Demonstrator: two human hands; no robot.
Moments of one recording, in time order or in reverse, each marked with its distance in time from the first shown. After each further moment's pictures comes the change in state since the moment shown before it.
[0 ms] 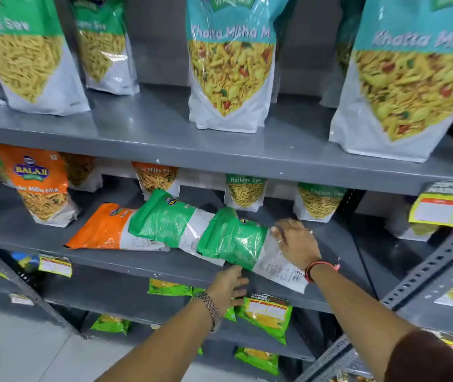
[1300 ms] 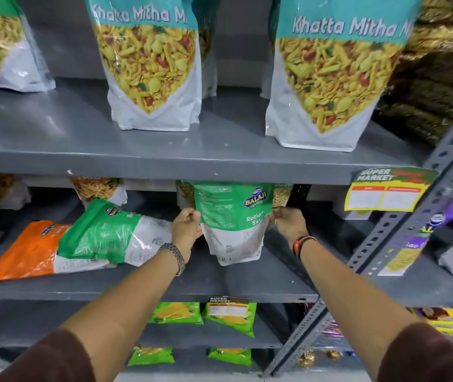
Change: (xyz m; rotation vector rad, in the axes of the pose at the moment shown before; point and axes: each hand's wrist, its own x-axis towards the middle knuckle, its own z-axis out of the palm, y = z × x) left_hand 0.074 0.085 0.037 0.133 0.152 0.567; right_hand 0.020 0.068 -0.044 0.697 0.097 0.566
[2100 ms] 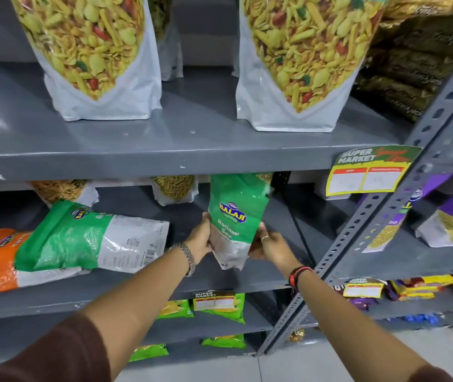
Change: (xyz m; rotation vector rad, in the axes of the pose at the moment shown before) left_hand 0.004 -0.033 0.066 -0.068 -0.231 -0.457; right_hand -0.023 0.072 0.027 0.219 -0.095 0.203
